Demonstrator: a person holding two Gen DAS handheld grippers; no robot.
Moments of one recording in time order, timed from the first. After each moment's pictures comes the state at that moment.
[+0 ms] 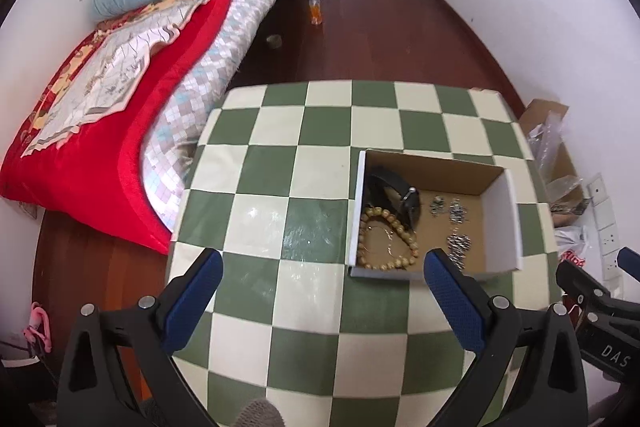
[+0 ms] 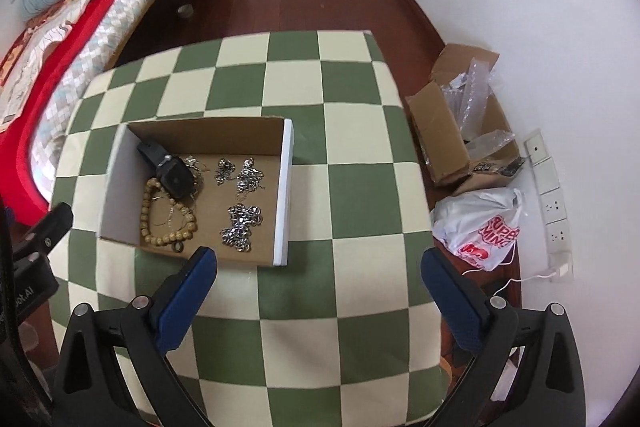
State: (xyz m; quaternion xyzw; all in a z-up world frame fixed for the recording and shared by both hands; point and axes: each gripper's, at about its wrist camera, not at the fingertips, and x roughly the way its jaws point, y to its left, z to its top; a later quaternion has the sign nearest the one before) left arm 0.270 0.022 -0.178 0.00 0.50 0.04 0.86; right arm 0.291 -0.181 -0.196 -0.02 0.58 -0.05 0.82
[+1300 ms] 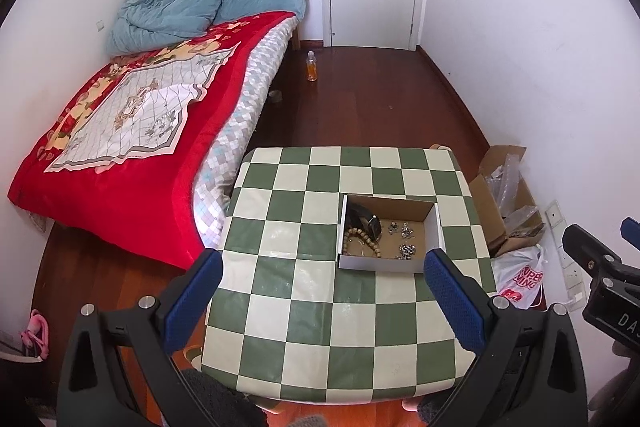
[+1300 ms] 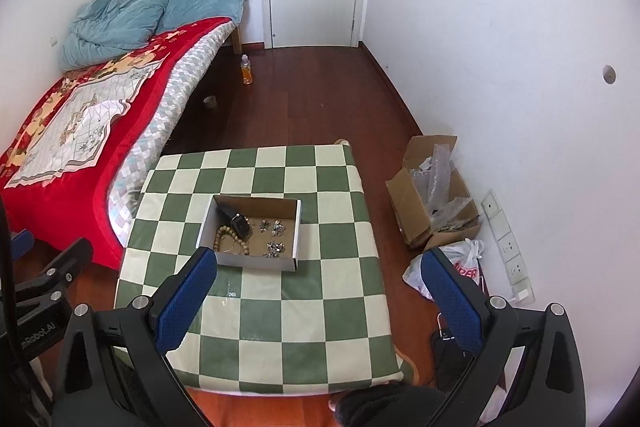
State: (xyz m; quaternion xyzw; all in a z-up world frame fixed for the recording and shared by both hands) left arm 0.166 0.025 -0.030 -0.02 0.43 0.03 0.90; right arm 0.141 -0.174 0.028 -0.02 0.44 -0.04 0.90
